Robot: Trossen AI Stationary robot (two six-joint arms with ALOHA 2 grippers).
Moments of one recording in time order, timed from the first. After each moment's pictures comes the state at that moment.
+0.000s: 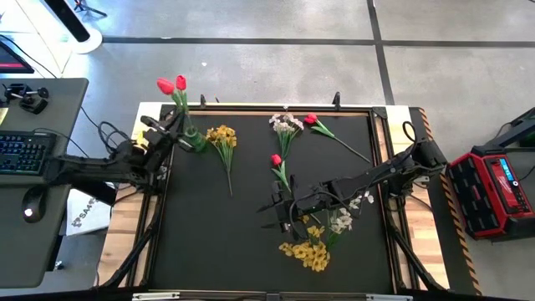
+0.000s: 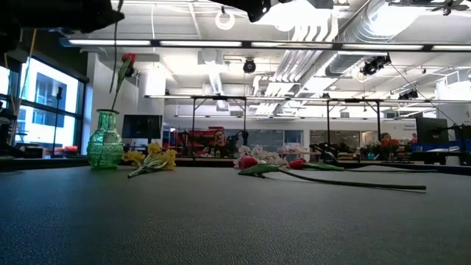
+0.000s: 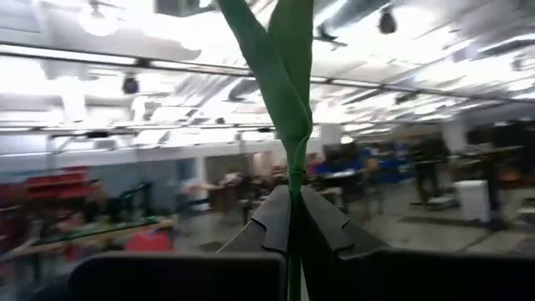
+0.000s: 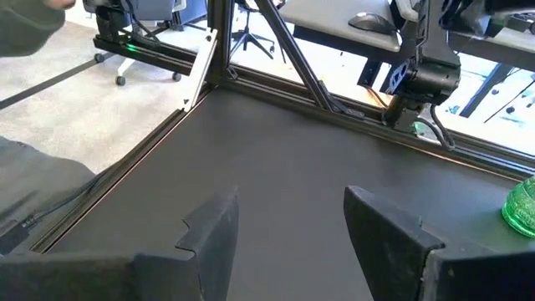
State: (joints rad) left arm 0.08 0.46 0.16 0.93 -0.79 0.62; right arm 0.32 1.69 1.11 0.23 0.06 -0.16
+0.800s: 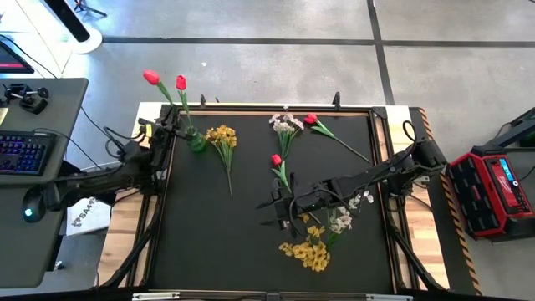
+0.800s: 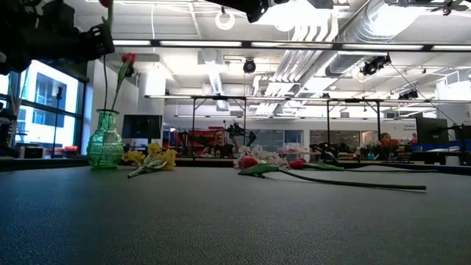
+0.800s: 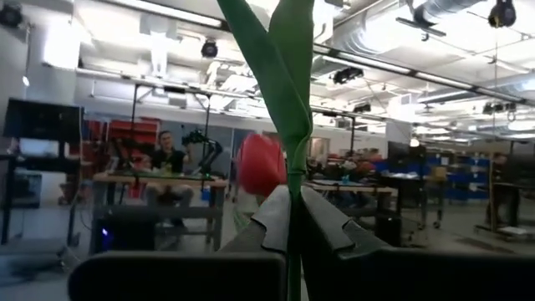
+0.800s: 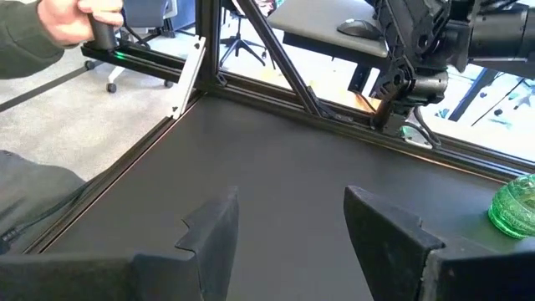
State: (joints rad) left arm 0.44 0.41 0.01 0.92 -0.73 0.28; right arm 0.31 1.69 1.11 0.25 0.07 -0.16
